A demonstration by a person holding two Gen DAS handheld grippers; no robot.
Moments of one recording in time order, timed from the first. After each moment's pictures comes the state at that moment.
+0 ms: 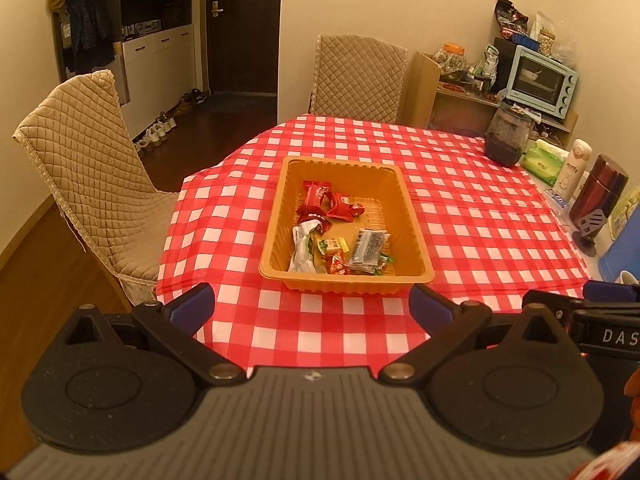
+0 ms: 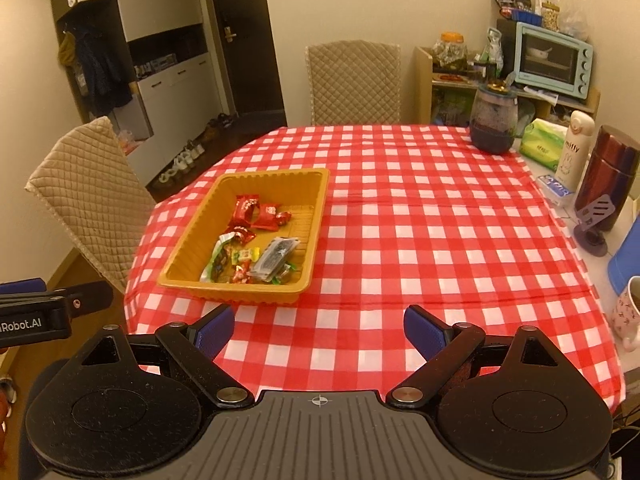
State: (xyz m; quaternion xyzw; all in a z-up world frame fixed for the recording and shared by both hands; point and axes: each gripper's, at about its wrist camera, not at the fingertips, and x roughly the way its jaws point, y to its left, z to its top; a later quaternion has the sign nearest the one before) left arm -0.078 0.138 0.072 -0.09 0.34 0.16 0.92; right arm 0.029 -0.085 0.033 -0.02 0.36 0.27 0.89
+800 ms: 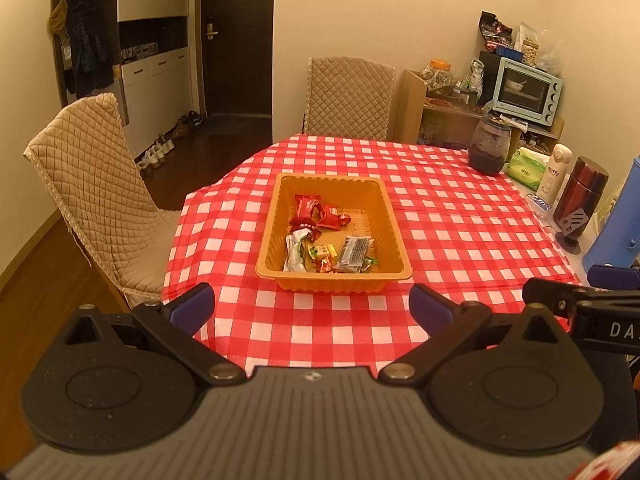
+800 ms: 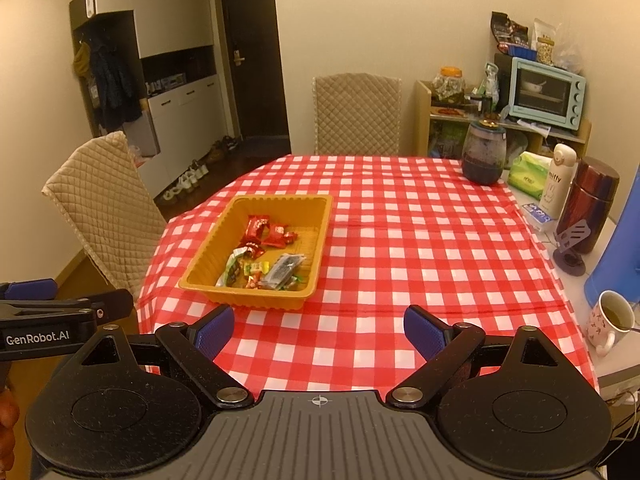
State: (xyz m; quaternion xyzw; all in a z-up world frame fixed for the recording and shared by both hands) left arm -0.119 0.109 0.092 -0.07 0.31 0.16 0.93; right arm -0.023 -0.106 0.063 -0.03 0.32 0.27 0.91
